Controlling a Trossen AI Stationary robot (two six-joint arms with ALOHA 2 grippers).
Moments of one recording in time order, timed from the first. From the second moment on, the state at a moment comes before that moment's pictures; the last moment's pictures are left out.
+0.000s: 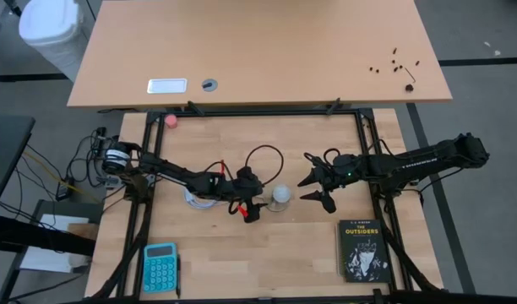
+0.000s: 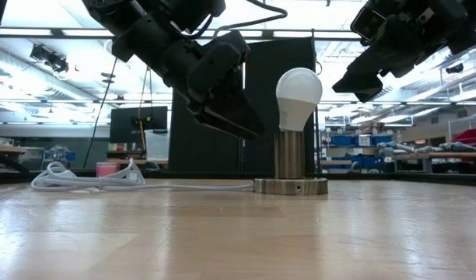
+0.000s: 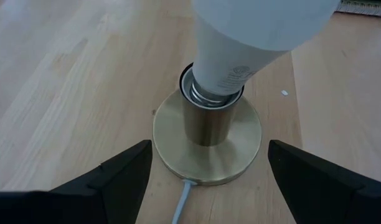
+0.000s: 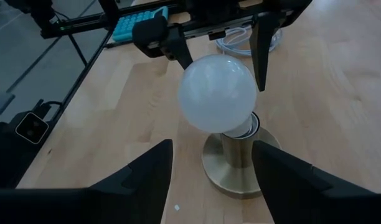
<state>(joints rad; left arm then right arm) -0.13 1.74 0.95 0.14 -0.24 -0.19 0.05 0.99 0.46 0.05 -0.12 0.18</state>
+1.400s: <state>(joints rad) -0.18 1.88 0.95 0.35 -0.34 -0.19 0.18 1.26 0.44 0.24 0.16 0.21</state>
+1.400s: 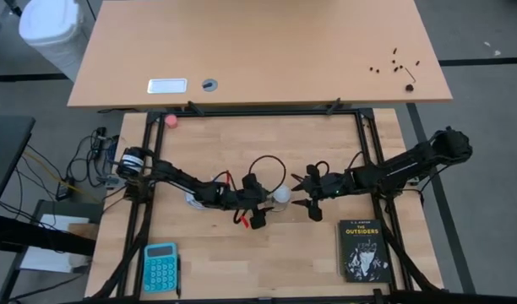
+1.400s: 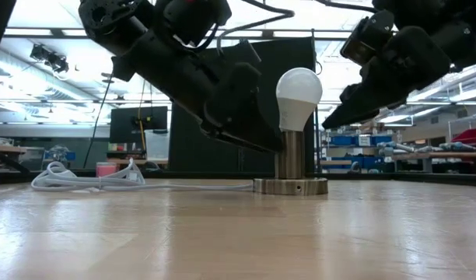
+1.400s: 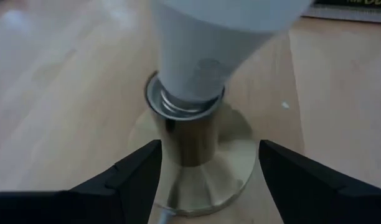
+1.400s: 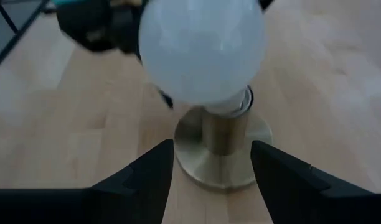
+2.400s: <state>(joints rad) -0.17 1.98 0.95 0.38 -0.33 -0.26 0.18 1.26 0.44 0.27 0.13 0.21</state>
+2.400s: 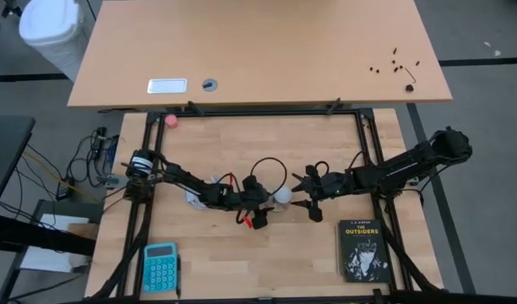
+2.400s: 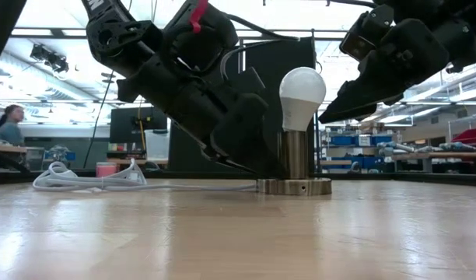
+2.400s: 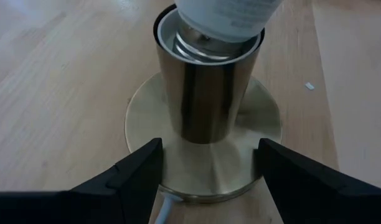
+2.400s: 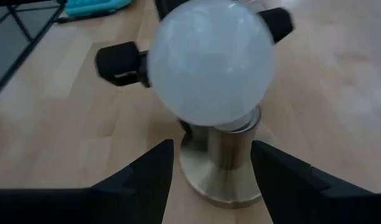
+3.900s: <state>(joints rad) -0.17 1.99 0.95 0.41 -0.32 -0.27 0.24 1.33 0.70 -0.22 0.33 0.10</state>
